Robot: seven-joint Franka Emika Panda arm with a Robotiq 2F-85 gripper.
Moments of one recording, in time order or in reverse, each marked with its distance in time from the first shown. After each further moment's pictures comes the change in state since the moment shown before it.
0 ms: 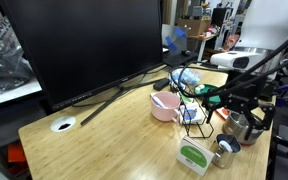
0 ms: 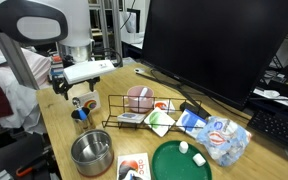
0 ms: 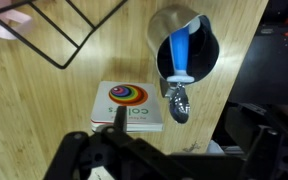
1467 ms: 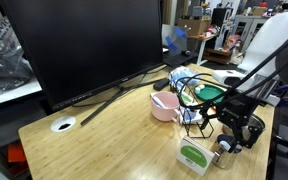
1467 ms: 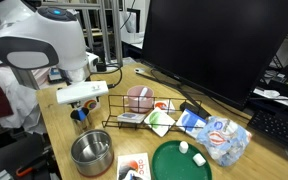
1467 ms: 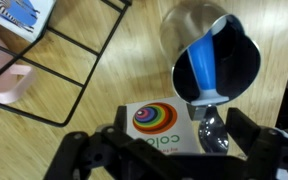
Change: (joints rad) arm -0.001 0.126 0.081 -0.074 0.357 0.331 -0.005
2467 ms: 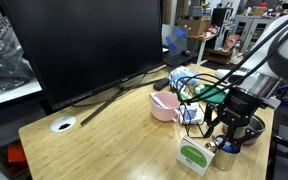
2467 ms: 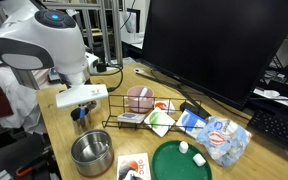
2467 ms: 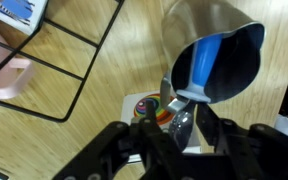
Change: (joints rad) arm 0.006 -0.004 0.000 0.000 0.230 0.000 -0.194
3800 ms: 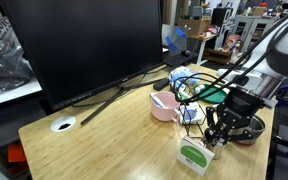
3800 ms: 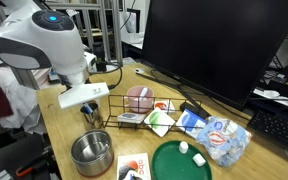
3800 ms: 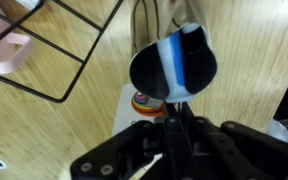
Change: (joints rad) arm 0.009 -0.005 0.004 0.004 0.098 -0.004 -0.176
